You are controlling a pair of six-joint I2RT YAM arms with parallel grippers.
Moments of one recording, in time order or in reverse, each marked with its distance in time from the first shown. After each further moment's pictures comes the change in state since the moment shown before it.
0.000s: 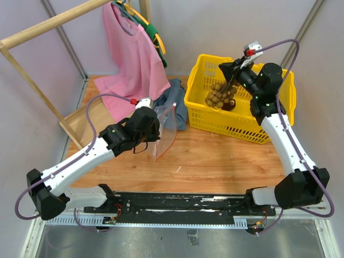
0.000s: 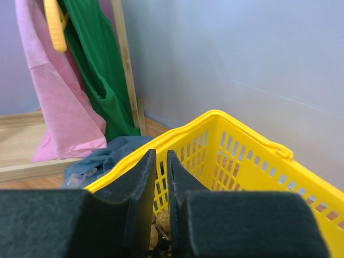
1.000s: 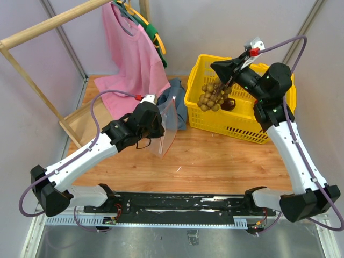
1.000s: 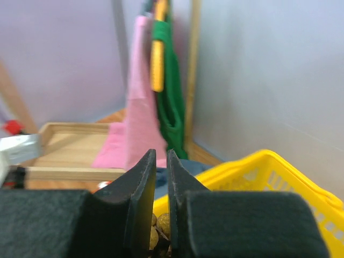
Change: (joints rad) left arm 0.023 0.055 0.051 0.028 0.080 0.030; right arm 0.080 -0.085 0.103 -0.108 -0.074 0.035
